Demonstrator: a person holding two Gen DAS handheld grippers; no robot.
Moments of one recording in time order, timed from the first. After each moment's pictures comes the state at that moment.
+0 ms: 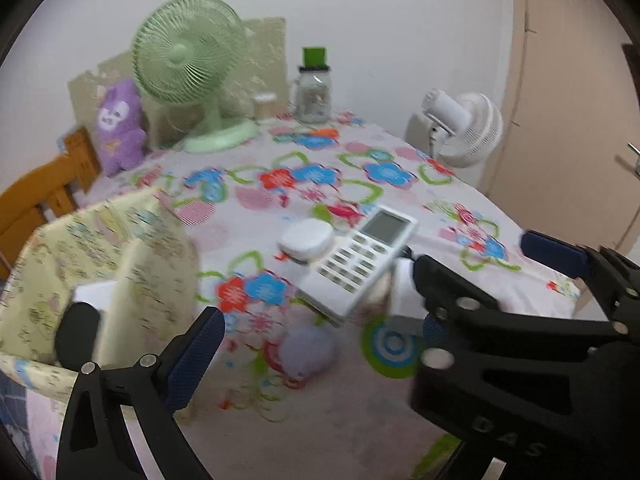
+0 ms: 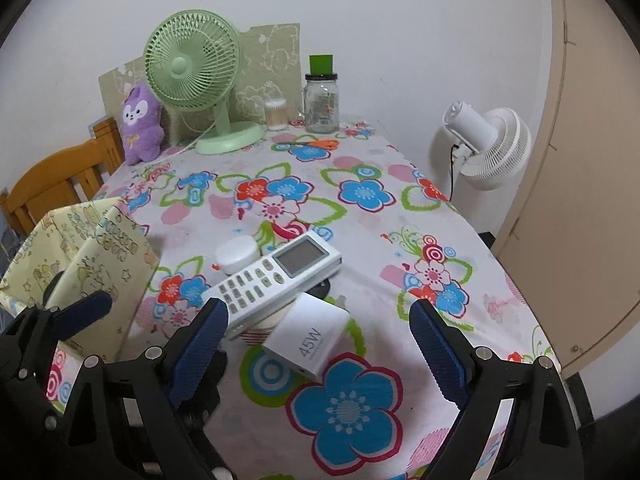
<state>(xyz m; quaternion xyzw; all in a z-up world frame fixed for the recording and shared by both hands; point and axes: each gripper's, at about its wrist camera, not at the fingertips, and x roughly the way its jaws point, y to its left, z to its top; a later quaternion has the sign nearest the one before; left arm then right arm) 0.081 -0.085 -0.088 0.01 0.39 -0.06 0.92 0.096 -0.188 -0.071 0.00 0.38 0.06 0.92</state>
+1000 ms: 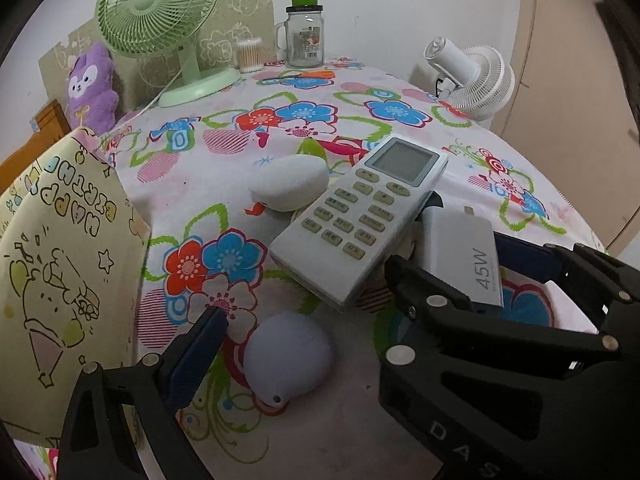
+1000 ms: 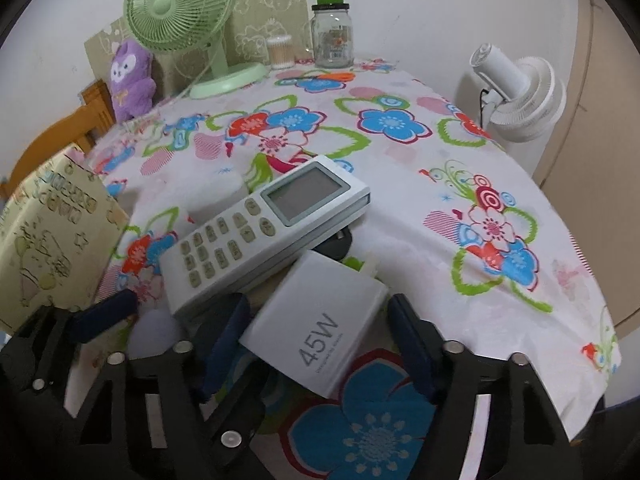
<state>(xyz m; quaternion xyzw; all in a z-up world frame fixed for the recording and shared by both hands) 0.121 -0.093 -0.145 0.03 0.45 -0.06 0.89 0.136 -0.179 -0.137 0.02 0.46 0.09 0.88</state>
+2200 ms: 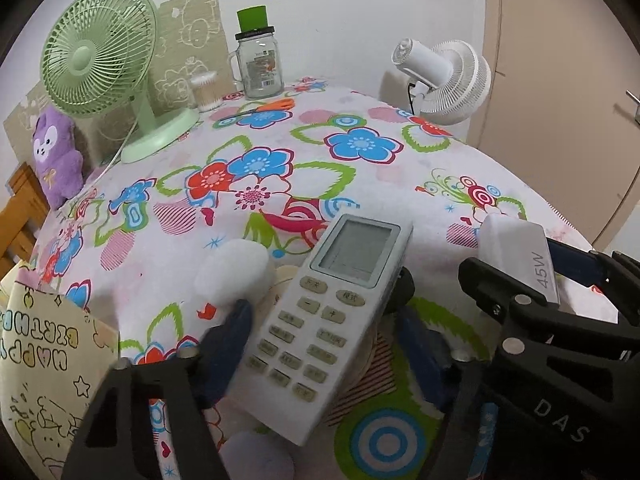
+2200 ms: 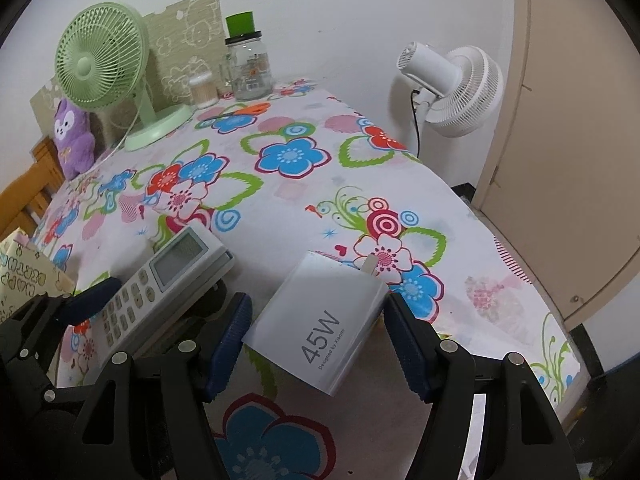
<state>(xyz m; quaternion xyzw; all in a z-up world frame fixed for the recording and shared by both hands) 0.168 -0.132 -0.130 0.09 0.43 -0.10 0.89 0.154 -0.245 -0.125 0.06 0.44 0.00 0.90</state>
